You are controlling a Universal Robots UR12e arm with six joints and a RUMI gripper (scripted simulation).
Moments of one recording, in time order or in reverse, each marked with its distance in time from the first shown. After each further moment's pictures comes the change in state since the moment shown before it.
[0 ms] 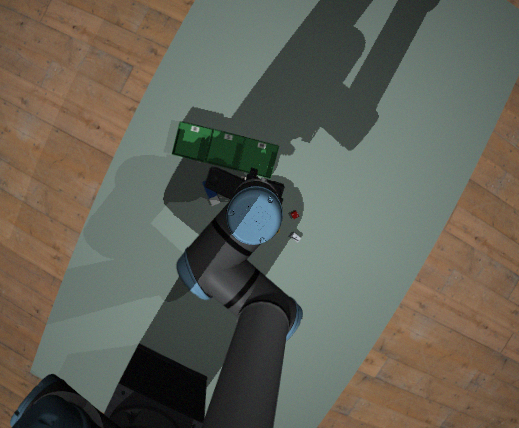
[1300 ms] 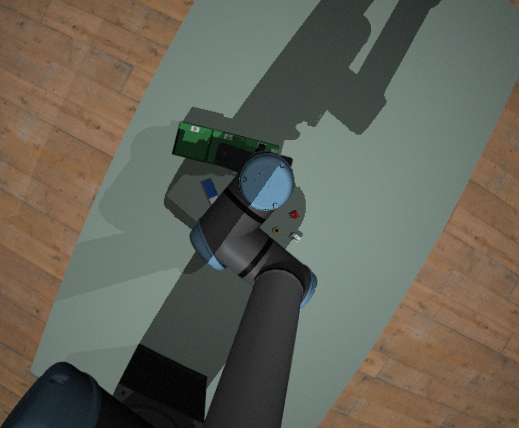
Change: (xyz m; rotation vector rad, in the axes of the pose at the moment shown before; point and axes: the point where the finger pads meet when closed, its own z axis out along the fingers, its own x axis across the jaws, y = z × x) arm 0.055 0.002 0.018 0.003 -0.004 -0.043
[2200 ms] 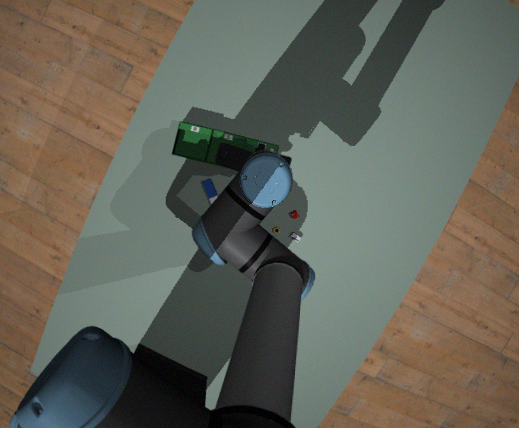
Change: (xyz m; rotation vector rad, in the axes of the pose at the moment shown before) arm -0.001 0.000 0.034 0.000 0.000 0.000
